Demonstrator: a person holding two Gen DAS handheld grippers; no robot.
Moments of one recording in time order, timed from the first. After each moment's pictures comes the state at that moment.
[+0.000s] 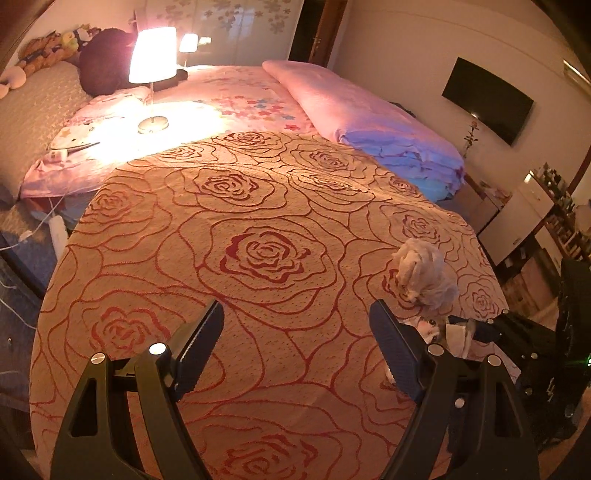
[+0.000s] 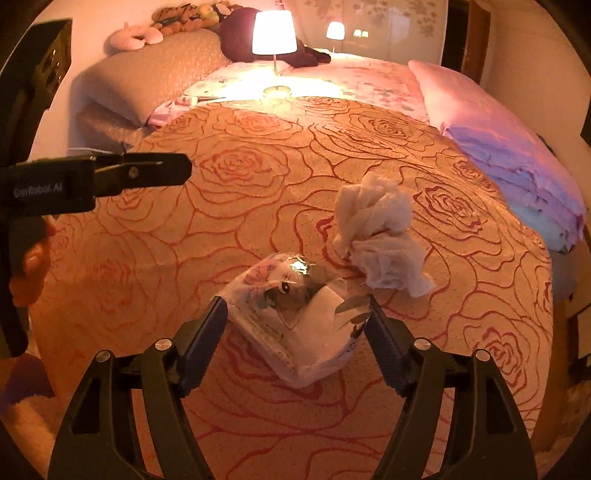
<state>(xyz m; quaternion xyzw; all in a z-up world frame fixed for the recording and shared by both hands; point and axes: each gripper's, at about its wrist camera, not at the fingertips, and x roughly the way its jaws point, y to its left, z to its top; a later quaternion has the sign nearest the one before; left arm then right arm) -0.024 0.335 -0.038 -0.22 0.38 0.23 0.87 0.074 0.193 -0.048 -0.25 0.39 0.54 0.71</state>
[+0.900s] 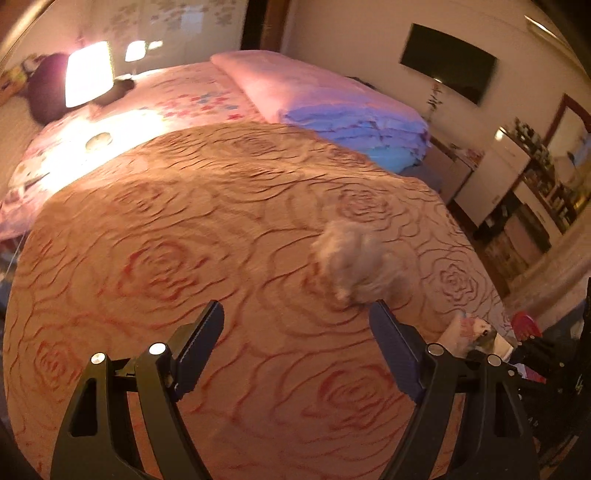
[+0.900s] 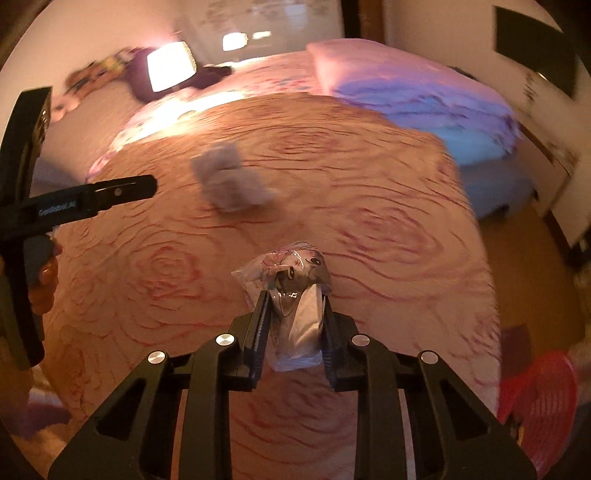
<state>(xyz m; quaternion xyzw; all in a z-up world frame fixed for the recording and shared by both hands) 0.048 0.285 -0.045 -0.17 0.41 0.15 0.88 0.115 0.066 -0.050 -0.12 0.45 0.39 0.79</state>
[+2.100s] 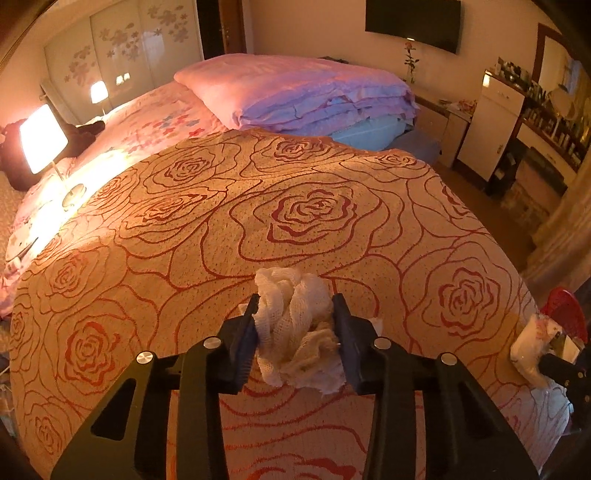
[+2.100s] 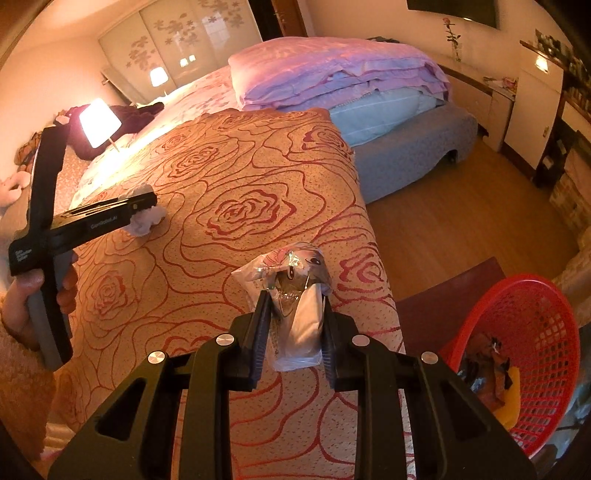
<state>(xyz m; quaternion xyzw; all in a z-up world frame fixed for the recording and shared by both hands) 0.133 0.238 -0.070 -0.06 0.45 0.15 0.88 0.151 -0.008 -0.058 -0.03 0.48 0.31 0.82</state>
